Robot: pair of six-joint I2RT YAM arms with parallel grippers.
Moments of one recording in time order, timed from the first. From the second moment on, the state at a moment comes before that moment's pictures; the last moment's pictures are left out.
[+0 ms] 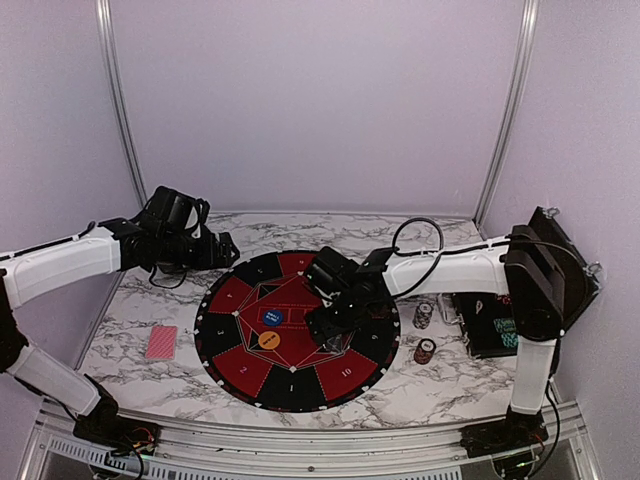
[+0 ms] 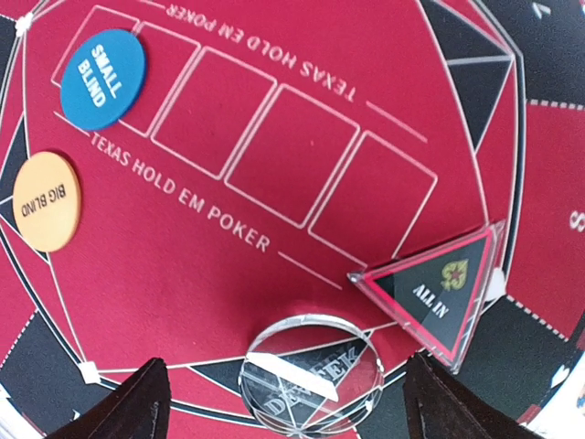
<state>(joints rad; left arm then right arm) -0.53 1.40 1.05 -0.40 -0.03 -0.48 0.98 1.96 1.41 -0.65 0.12 0.47</state>
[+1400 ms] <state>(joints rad) -0.87 1.80 1.17 -0.63 -0.08 -0.58 0.79 1.75 1.23 -0.48 0.15 0.36</state>
